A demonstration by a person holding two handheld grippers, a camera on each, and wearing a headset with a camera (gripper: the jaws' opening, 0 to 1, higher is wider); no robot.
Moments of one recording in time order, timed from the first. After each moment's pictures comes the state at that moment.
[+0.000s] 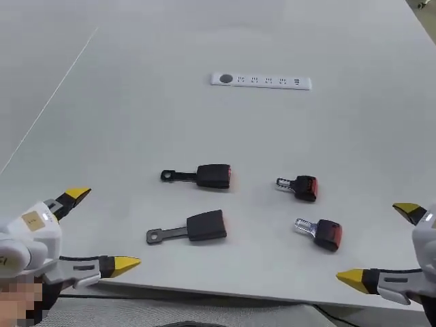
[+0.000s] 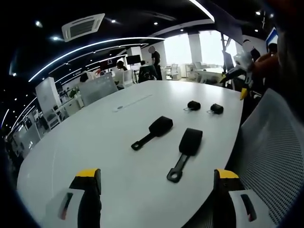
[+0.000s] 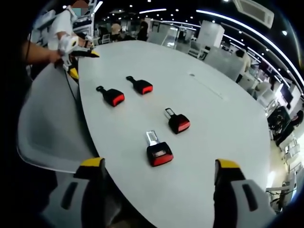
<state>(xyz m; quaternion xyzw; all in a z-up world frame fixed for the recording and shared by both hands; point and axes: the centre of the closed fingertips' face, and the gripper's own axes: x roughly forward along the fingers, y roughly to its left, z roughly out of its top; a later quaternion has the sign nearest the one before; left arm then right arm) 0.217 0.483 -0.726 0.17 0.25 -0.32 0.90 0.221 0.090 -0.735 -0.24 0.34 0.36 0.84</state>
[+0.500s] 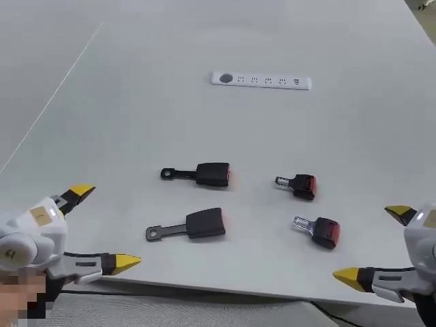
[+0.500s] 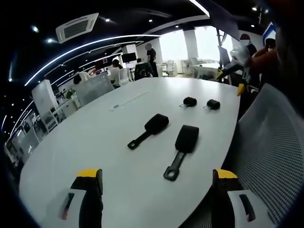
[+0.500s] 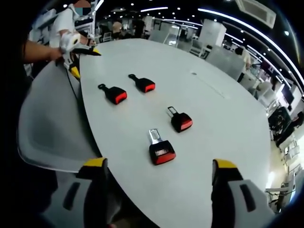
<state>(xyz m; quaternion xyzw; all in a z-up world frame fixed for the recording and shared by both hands) 0.213 0.476 -0.729 0.19 0.26 -0.33 0.89 0.217 0.091 -0.737 -0.25 0.35 0.36 0.83</state>
